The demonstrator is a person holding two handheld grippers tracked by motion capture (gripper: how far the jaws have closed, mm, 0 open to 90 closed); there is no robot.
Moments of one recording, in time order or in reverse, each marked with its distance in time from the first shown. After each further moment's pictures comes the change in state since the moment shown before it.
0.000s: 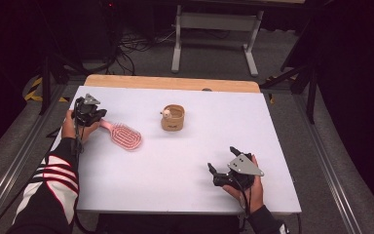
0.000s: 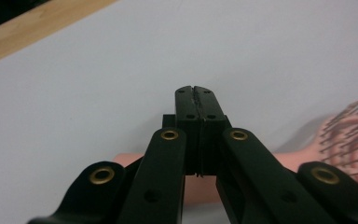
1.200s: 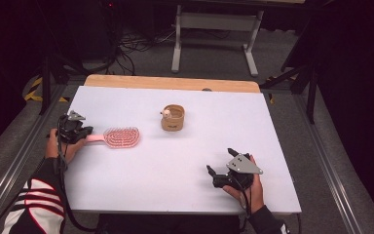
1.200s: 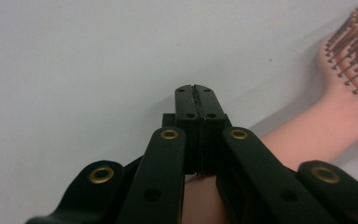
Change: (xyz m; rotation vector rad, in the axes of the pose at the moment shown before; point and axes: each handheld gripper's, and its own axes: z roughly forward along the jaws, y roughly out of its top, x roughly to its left) left arm -0.003 -0.064 -0.036 0.059 -0.006 -0.090; right arm -0.001 -0.002 0.003 0.034 0.055 0.003
